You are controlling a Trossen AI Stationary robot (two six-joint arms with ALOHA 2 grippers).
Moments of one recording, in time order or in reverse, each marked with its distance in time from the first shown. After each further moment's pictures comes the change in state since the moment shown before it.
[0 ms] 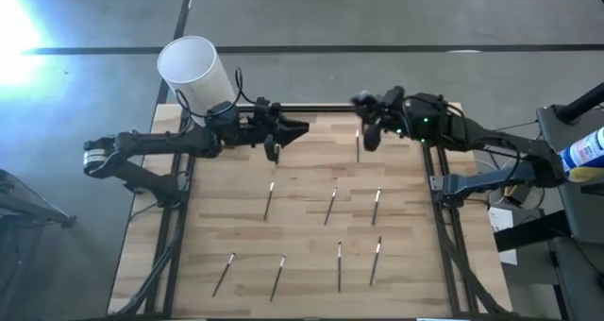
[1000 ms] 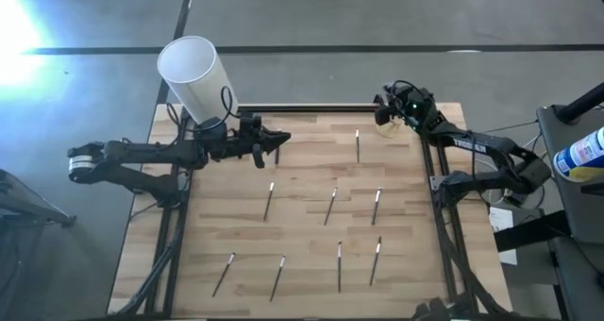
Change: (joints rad) left arm 0.000 -0.155 -0.290 0.054 -0.135 -0.048; right arm -0.650 0.197 -0.545 0.595 -0.037 -0.160
